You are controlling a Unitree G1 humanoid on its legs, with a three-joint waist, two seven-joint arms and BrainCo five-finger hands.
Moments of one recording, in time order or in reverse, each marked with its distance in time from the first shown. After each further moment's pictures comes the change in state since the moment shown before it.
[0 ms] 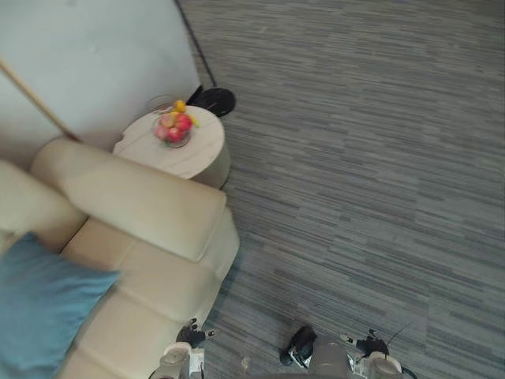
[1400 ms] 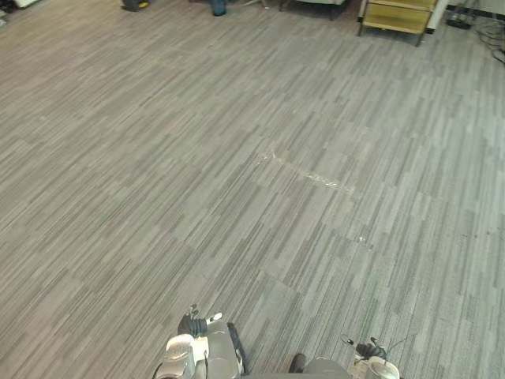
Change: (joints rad) left arm 0.006 -0.046 0.033 -0.115 -0.080 -0.043 0.019; right arm -0.008 0.068 -0.122 0.027 0.061 -0.014 -0.017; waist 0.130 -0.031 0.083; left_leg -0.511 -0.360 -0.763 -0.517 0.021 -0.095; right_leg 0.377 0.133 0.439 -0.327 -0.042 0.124
